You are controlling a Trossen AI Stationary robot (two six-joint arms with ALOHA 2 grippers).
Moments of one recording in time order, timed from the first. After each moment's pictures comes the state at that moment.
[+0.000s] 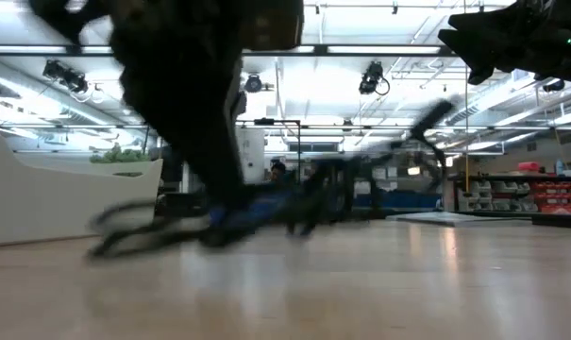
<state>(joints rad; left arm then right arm) -0.50 2.00 1.40 -0.53 -0.24 -0.49 -0.01 0.34 0.01 0.69 0.08 -0.11</state>
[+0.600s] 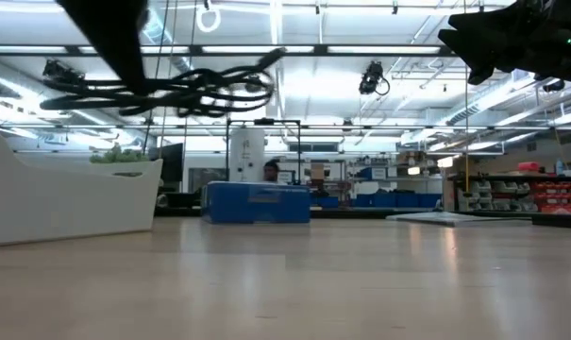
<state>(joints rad) -0.55 1.72 1.40 -1.13 -0.47 -0.92 -0.01 0.34 0.01 0.69 0.08 -0.11</state>
